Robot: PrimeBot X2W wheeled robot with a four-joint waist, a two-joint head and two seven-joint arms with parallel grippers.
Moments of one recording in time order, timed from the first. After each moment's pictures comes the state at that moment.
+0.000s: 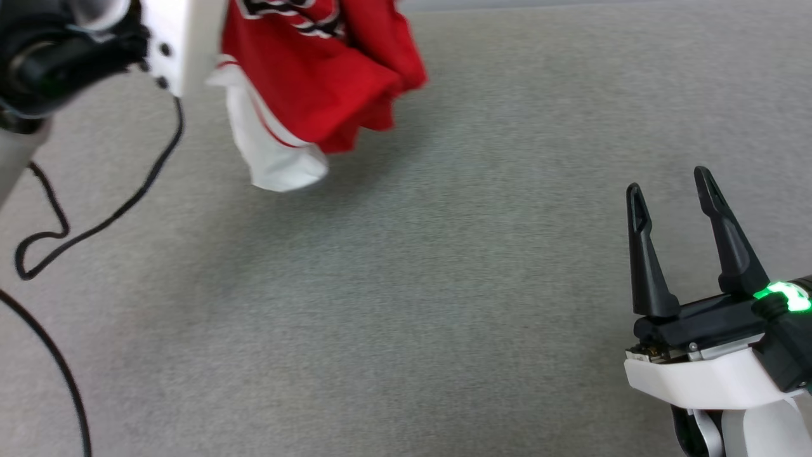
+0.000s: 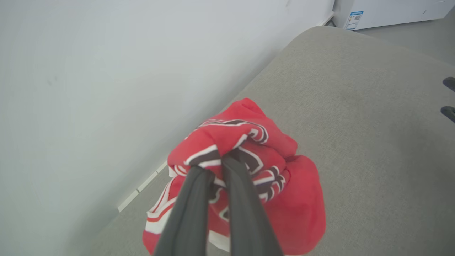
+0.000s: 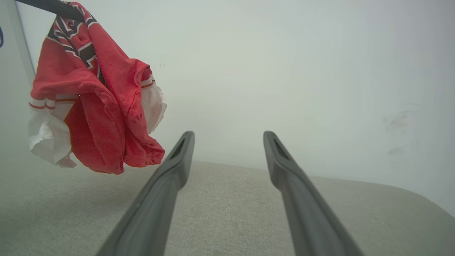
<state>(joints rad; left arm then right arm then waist) -1.39 0.75 -0.85 0.08 -1.04 -0.13 0.66 -0.12 -0.05 0.08 -0.22 0.03 0.13 -0.26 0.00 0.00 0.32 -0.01</state>
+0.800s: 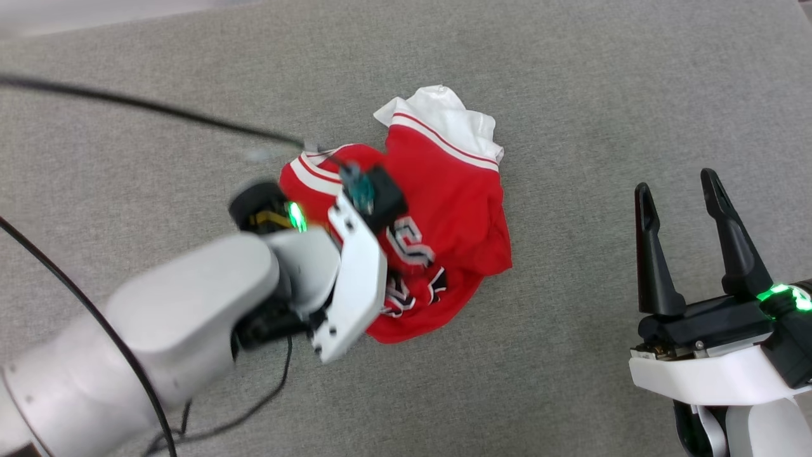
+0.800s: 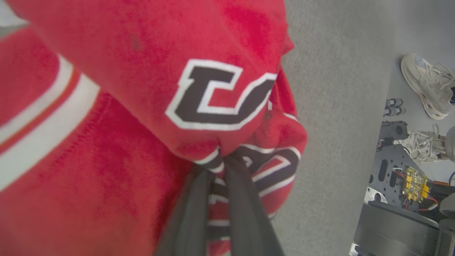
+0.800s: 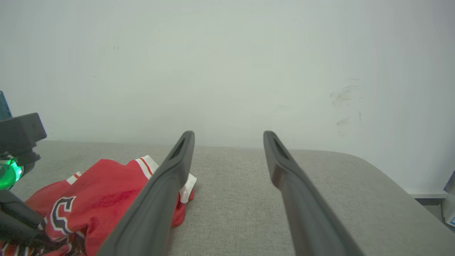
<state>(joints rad) -1.10 0.63 -1.26 0.08 -1.04 -0.13 0.55 -0.12 -0.05 0.06 -0.20 0.08 0.13 -0.26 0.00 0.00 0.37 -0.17</state>
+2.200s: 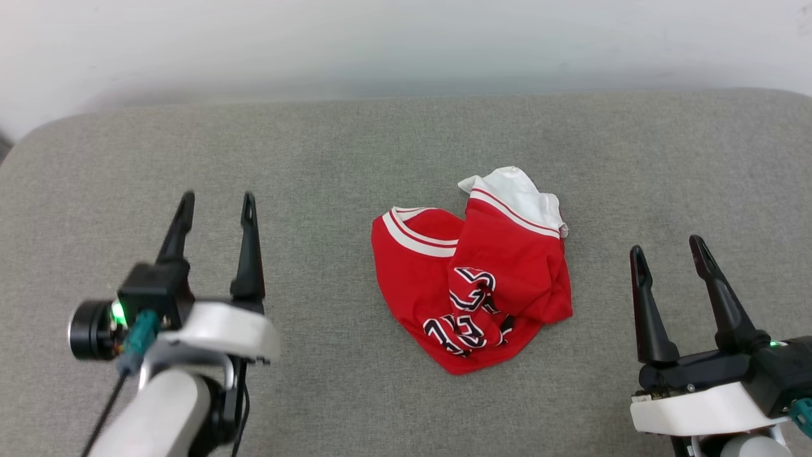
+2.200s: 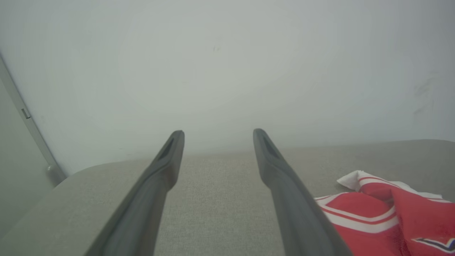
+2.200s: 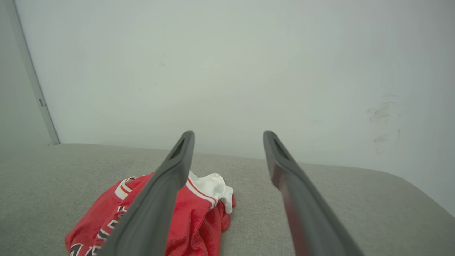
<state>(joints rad) -0.37 0.53 -0.56 -0.01 -0.59 0.43 -0.26 -0.01 -0.05 0.03 -0.12 0.05 0.13 -0.26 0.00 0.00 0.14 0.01</state>
